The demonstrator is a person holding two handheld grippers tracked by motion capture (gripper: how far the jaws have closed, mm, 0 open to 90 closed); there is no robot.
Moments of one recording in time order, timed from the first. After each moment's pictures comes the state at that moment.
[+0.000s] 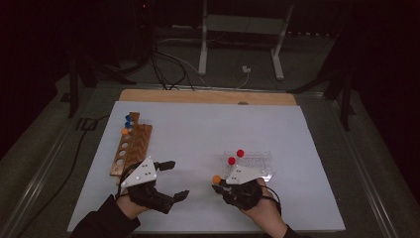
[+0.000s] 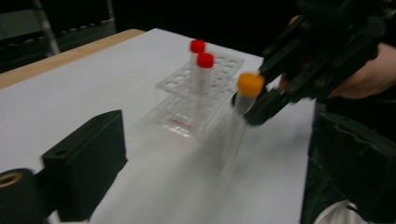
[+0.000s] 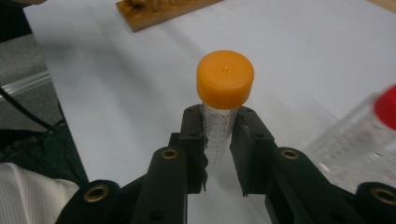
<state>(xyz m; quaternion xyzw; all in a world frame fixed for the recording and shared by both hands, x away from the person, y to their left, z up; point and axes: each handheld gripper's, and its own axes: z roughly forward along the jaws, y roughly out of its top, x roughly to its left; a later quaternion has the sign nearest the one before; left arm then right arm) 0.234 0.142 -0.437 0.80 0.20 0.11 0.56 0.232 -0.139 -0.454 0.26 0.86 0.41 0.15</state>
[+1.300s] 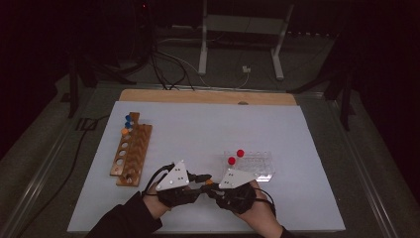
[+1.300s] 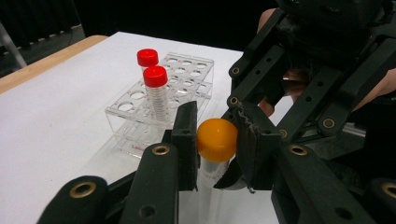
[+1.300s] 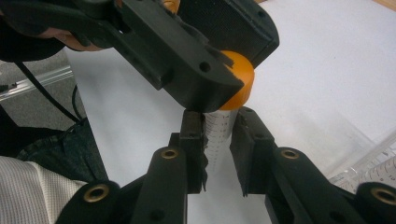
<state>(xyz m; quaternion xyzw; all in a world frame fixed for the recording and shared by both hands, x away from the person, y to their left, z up) 0.238 0.085 -0.443 0.82 0.14 0.11 0.54 0.225 -0.125 -0.452 0.24 0.86 0.42 0.13</state>
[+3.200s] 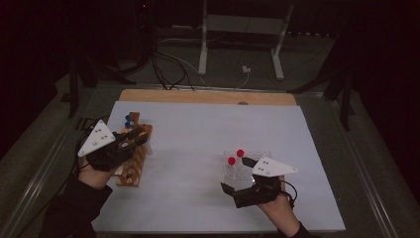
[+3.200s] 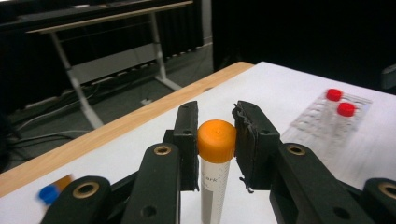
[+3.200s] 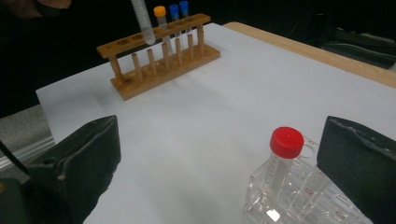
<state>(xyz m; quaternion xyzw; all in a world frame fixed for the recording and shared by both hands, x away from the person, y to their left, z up) 0.274 0.232 -0.378 0.74 0.29 0.29 0.53 0.231 -0.179 -0.425 0.30 0.78 0.52 0.17</state>
